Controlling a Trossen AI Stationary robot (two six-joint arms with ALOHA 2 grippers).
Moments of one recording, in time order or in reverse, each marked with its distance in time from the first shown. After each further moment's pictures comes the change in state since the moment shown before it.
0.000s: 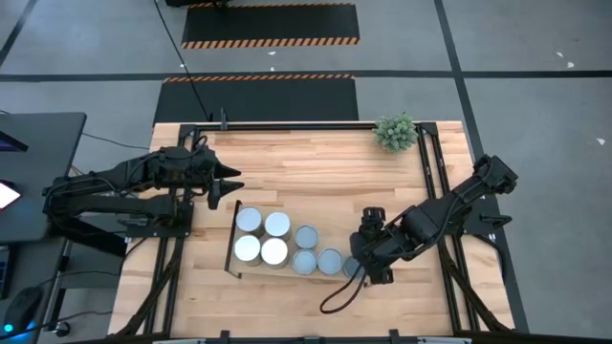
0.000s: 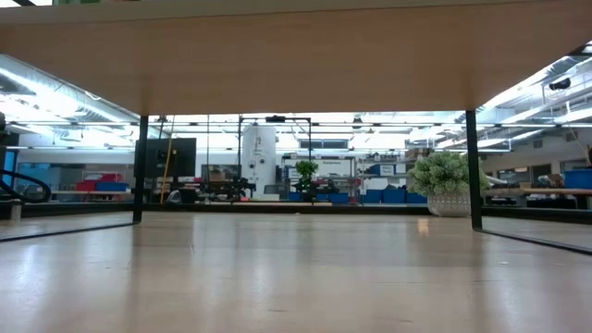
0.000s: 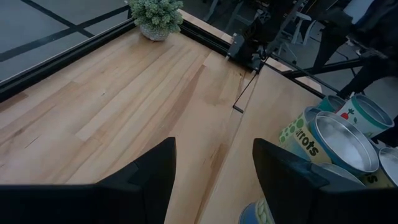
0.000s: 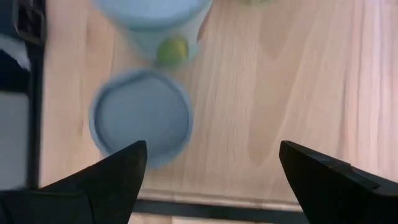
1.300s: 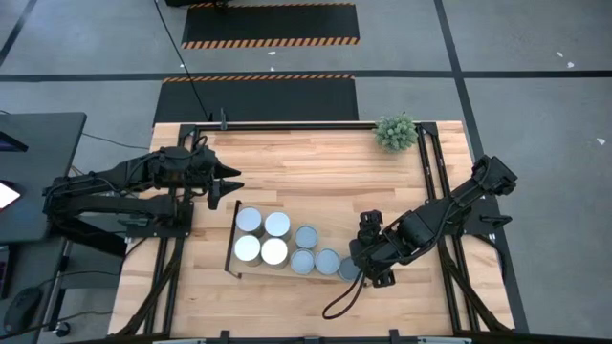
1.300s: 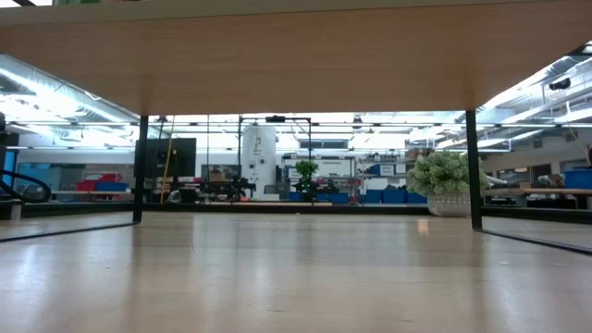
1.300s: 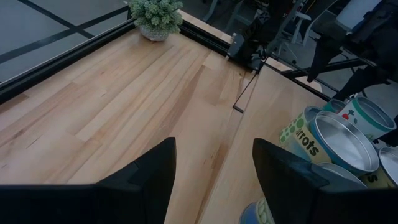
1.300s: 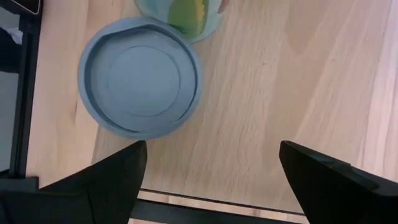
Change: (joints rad) left arm 0.000 0.000 0.000 0.000 0.000 0.006; right arm 0.007 0.005 -0.062 0.041 -0.018 -0.074
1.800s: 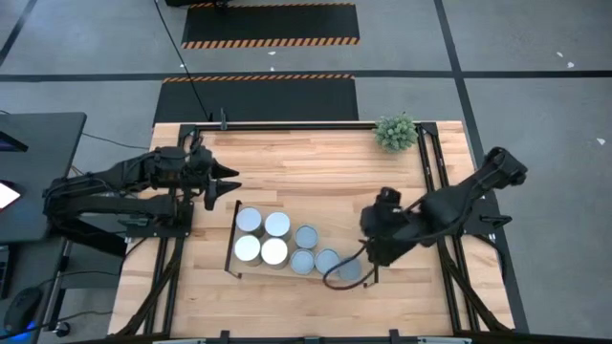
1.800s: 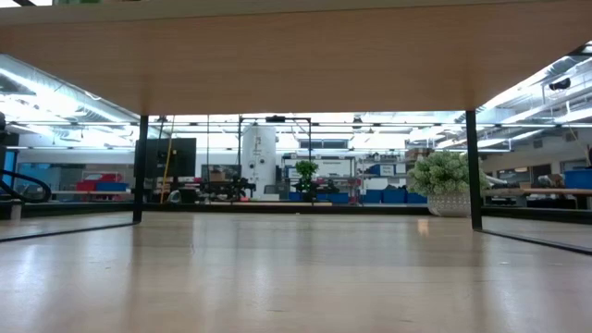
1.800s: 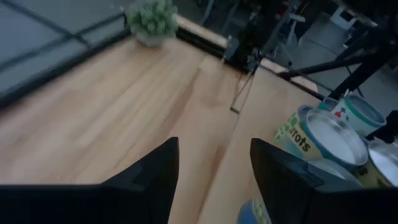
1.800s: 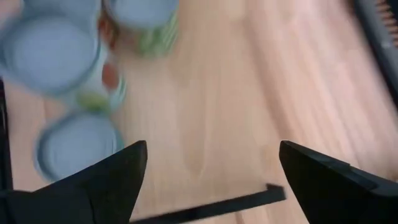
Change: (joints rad) left arm 0.000 -0.029 0.000 -0.012 0.012 0.021; right arm -0.008 -0.114 0.058 -0.092 0.244 0.291
